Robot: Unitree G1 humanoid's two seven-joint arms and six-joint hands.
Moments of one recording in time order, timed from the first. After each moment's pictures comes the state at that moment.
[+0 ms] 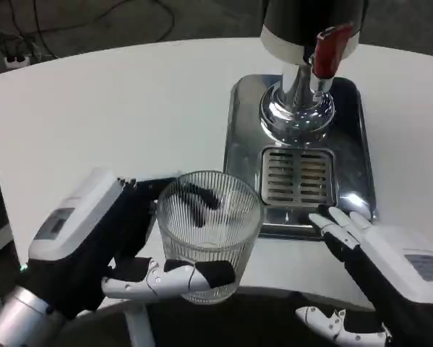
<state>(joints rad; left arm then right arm) -0.03 0.44 0.10 -0.31 0.34 -0.39 -0.23 0.16 -0.31 0.13 -0.79 -0.96 0.23 0.50</state>
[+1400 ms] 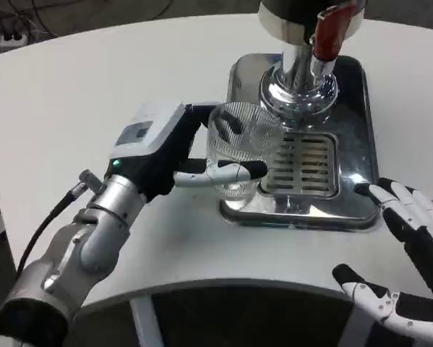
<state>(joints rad) -0.86 0.38 -0.24 0.86 0.61 -0.55 0.24 0.25 -0.26 -0.03 -0.94 -0.91 0.25 0.50</state>
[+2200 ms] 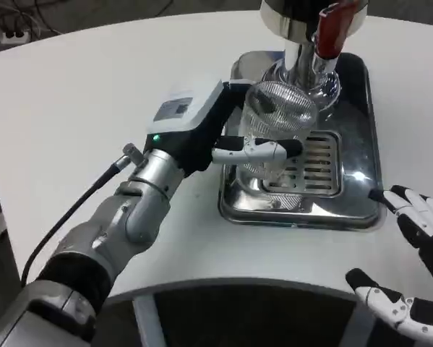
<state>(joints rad) -1.08 0.28 -0.34 1.13 0.64 -0.55 0.36 0.28 -0.28 -0.09 -0.94 -0.86 0.25 0.50</state>
